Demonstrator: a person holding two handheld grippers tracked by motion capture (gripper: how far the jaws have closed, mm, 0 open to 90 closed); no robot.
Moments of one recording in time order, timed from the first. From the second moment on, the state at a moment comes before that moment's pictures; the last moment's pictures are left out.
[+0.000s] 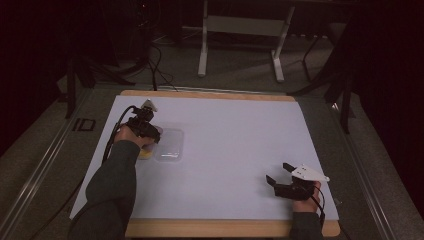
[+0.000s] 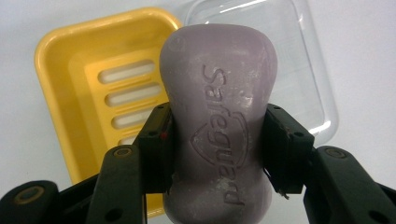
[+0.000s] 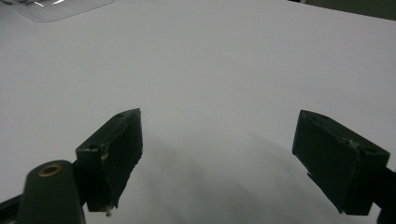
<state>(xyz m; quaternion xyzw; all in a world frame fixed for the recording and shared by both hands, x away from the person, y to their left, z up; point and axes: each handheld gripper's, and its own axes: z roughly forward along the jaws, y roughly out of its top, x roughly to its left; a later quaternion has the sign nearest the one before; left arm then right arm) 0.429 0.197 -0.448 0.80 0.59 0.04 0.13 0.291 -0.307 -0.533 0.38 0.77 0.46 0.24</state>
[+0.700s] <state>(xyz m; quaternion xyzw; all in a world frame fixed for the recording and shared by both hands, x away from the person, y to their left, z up) 0.436 0.222 -0.462 0.77 0.62 0.05 0.11 0.291 -0.307 -0.533 0.38 0.77 0.46 0.24</state>
